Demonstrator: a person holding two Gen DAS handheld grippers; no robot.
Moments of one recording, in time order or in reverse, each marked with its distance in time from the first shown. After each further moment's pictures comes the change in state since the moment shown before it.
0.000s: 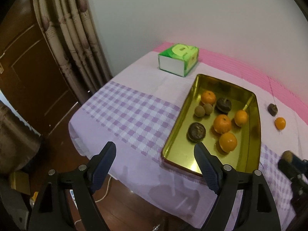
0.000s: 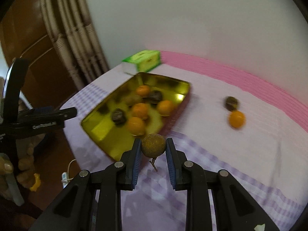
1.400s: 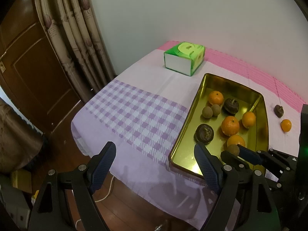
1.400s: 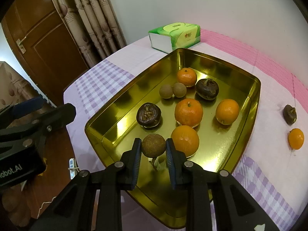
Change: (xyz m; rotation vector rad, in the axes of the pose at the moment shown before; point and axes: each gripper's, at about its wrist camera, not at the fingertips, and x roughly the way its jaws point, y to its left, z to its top) left arm 0.011 0.005 0.004 -0.012 0.023 0.023; right arm 0.112 0.056 0.025 -0.065 0.167 0.088
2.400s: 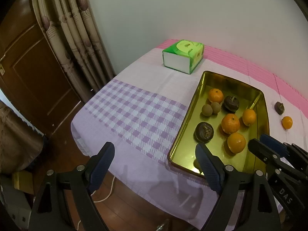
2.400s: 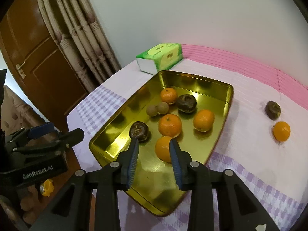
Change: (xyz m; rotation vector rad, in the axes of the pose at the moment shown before) left arm 0.003 -0.002 -0.002 0.011 0.007 0.003; right arm -0.044 -0.025 -0.009 0.116 -0.149 0.004
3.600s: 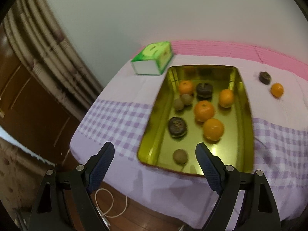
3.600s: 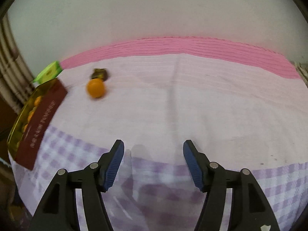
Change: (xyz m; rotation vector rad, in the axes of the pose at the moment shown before) left arm -0.016 -0.079 -0.012 0.288 -0.058 0.026; right arm -0.108 -0.236 -0.114 0.347 -0.059 -0.448
